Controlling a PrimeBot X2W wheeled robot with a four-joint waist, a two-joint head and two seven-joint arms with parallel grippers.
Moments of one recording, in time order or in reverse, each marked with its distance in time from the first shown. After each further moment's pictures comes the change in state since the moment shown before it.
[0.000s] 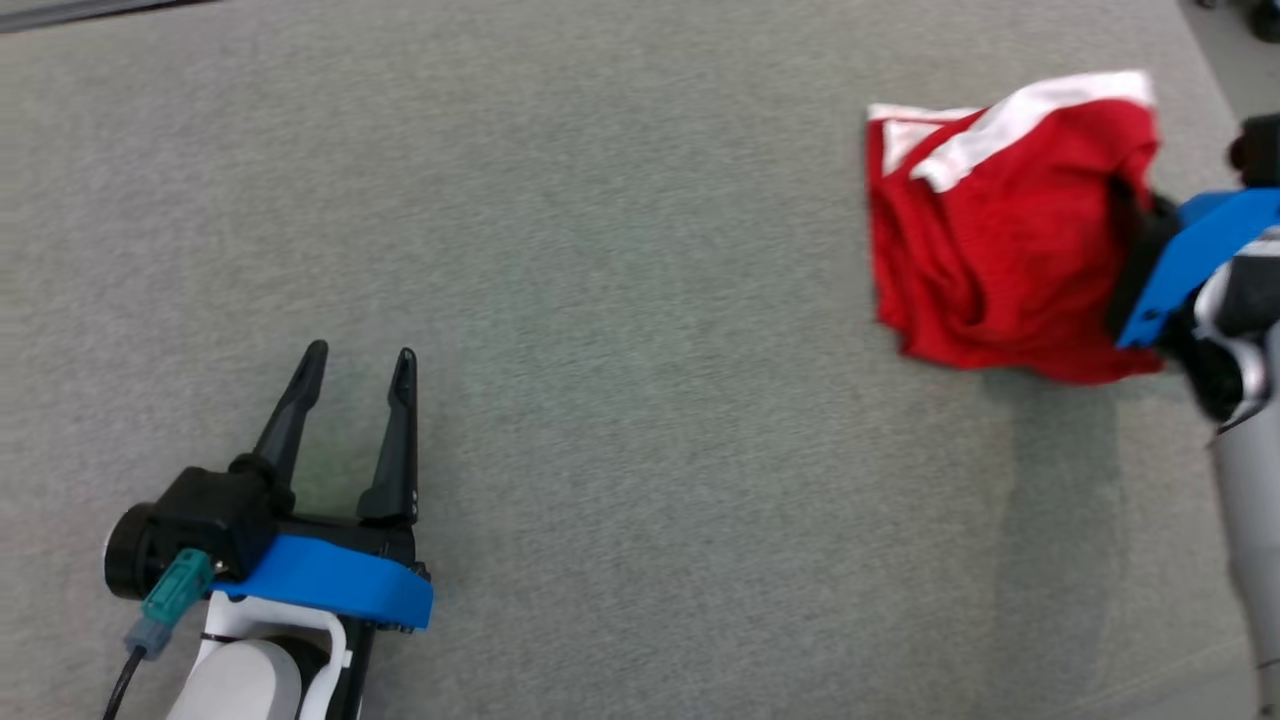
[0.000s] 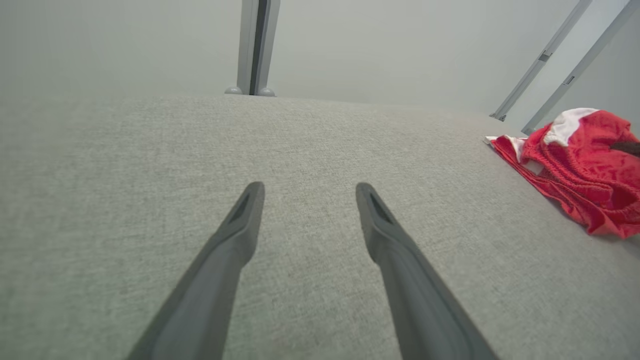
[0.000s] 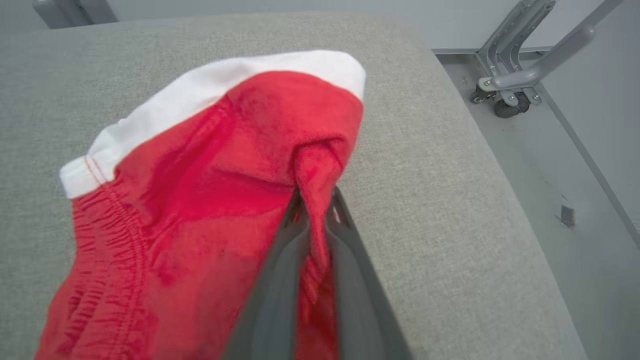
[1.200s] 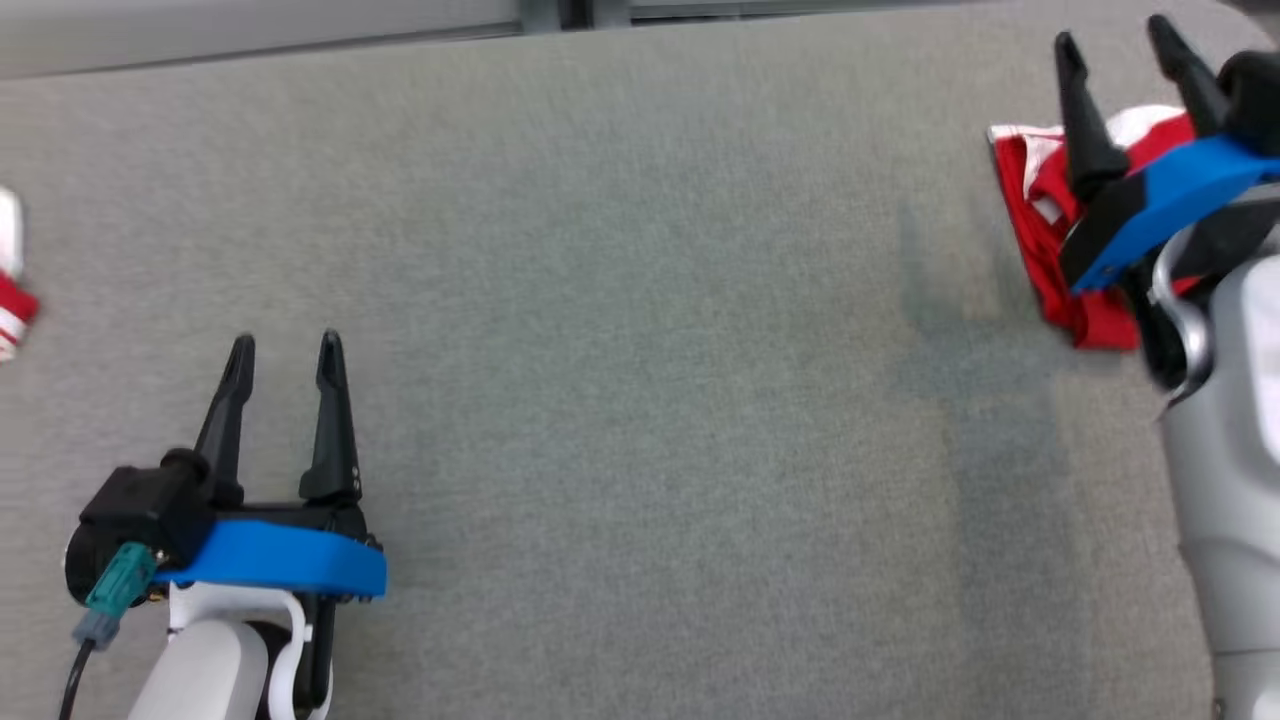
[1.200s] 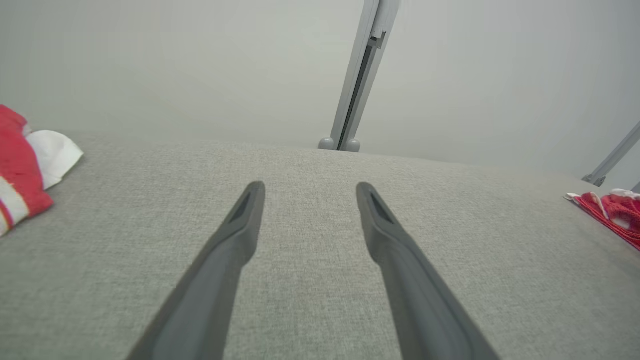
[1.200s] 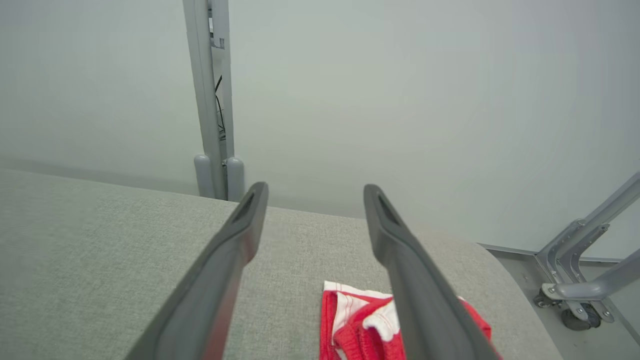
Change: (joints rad) left arm -0.041 -0.002 0.063 0.120 -0.066 0.009 -0.105; right arm -0.065 0.005 0.079 -0.098 -0.104 0.000 -0.304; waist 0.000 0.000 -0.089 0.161
